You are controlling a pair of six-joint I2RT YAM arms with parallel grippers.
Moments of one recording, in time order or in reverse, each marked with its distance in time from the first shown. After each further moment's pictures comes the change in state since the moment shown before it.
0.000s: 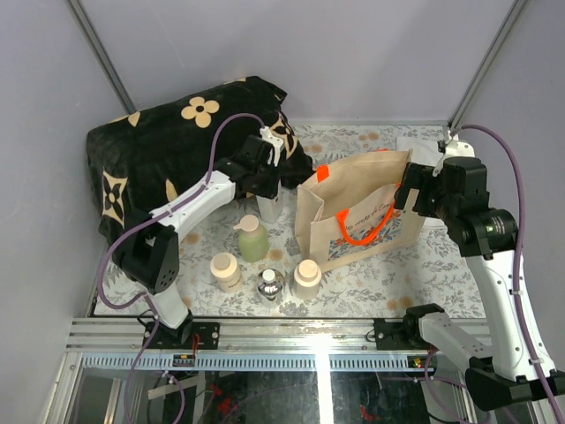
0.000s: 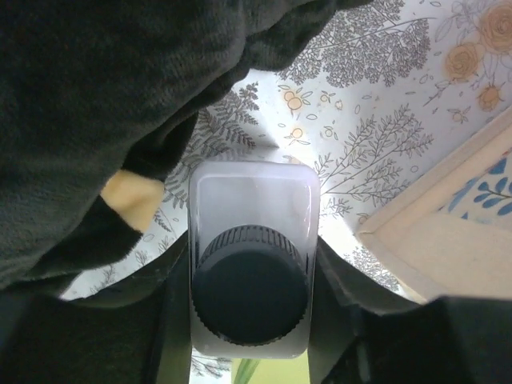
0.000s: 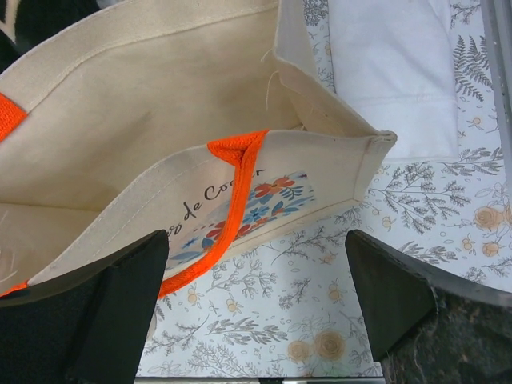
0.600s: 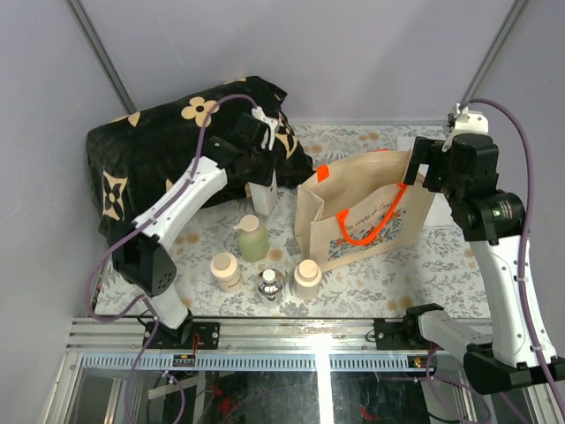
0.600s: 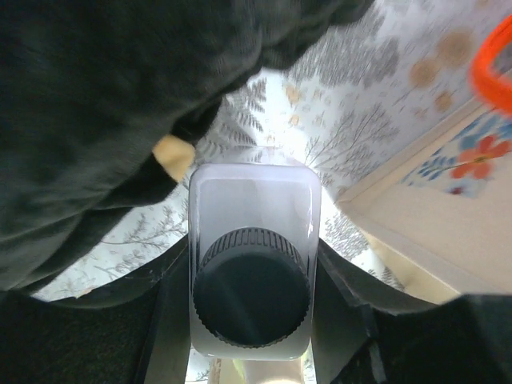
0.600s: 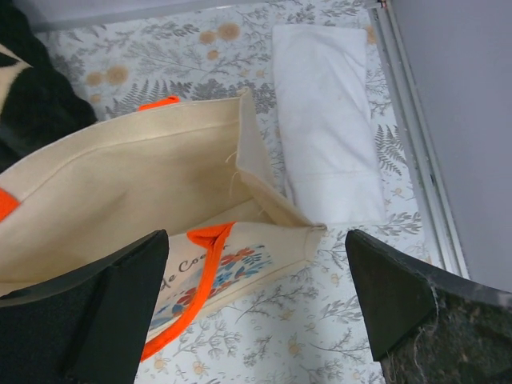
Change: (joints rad) left arm 0.000 -0.016 0.236 -0.305 -0.027 -0.023; right arm 0.000 0.100 0.162 0.074 0.135 -0.099
